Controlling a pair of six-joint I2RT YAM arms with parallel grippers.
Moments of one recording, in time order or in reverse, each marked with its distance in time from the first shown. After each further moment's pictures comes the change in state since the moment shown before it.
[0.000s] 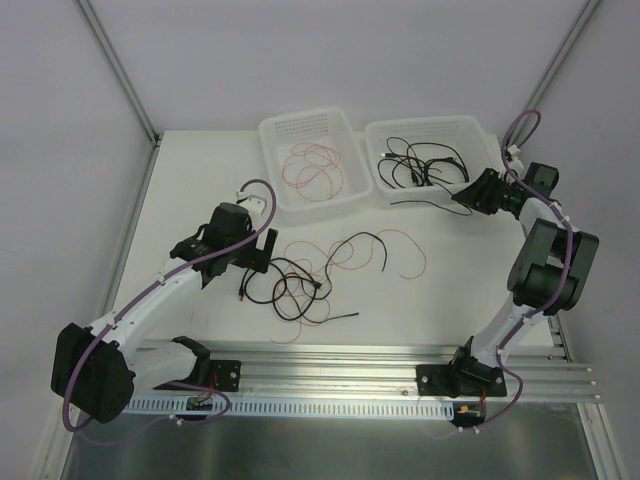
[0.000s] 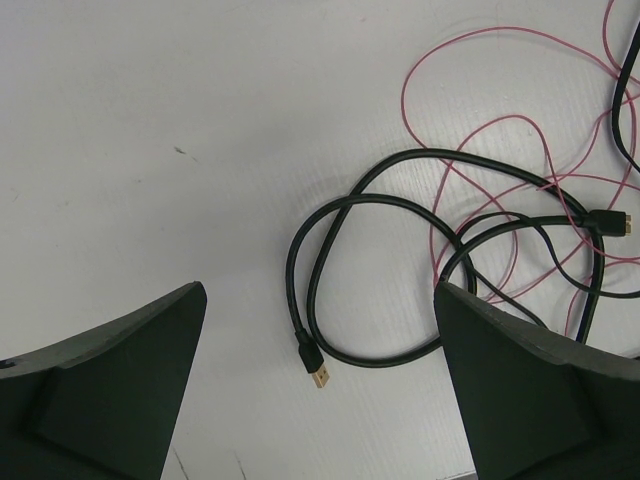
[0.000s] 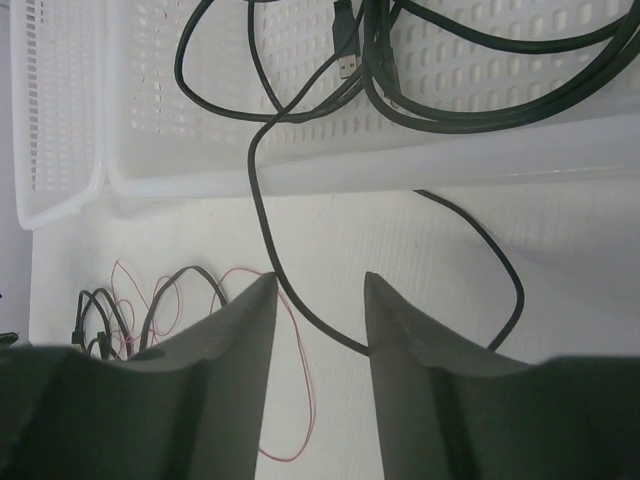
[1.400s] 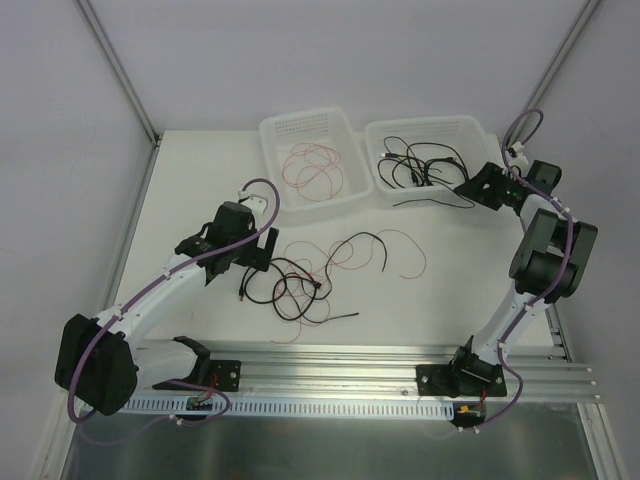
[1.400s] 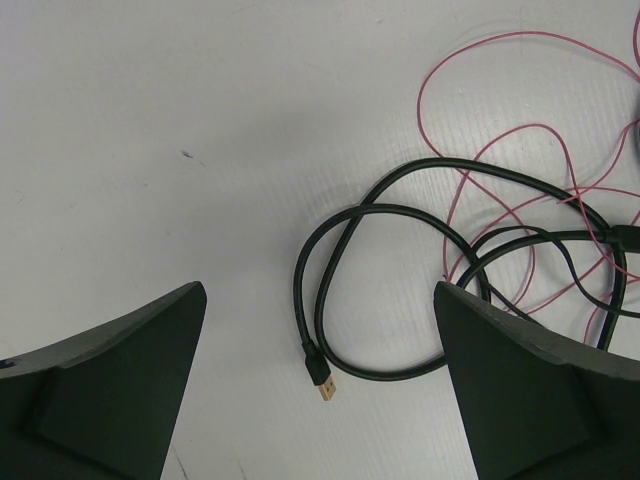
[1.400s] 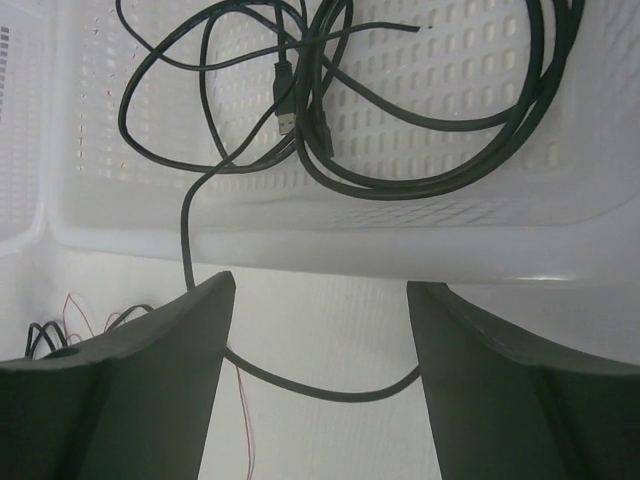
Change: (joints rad) left arm 0.000 0.045 0.000 0.027 -0.028 0.000; right arm -0.027 0.121 0.085 0.100 0.025 -0.019
